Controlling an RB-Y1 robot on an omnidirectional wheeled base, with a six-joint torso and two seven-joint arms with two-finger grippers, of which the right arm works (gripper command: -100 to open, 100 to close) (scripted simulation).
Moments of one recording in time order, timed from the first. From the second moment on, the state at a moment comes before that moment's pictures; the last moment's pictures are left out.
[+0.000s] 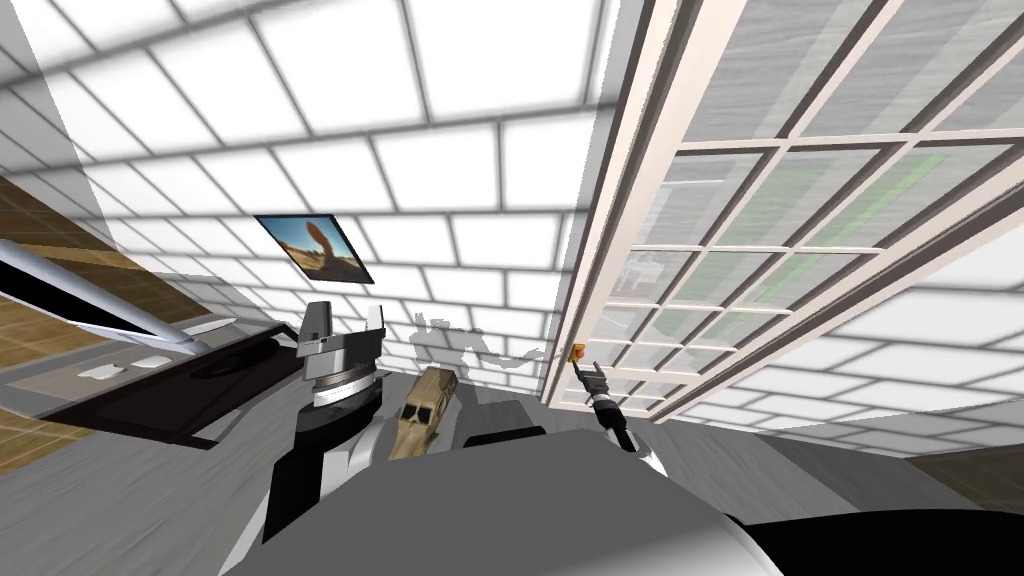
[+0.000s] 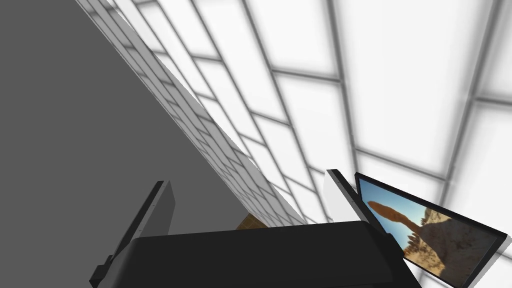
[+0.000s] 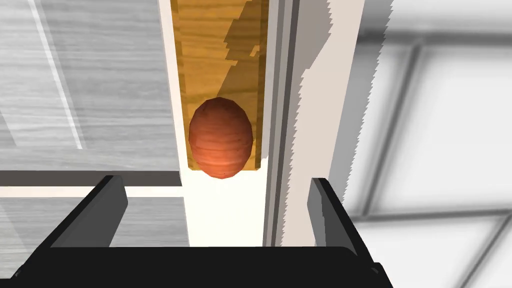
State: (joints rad) arm 0.02 -0.24 -0.32 -0.61 0.18 -0.95 1.21
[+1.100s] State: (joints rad) arm 0.02 -0.24 -0.32 -0.60 0.17 -0.94 1.18
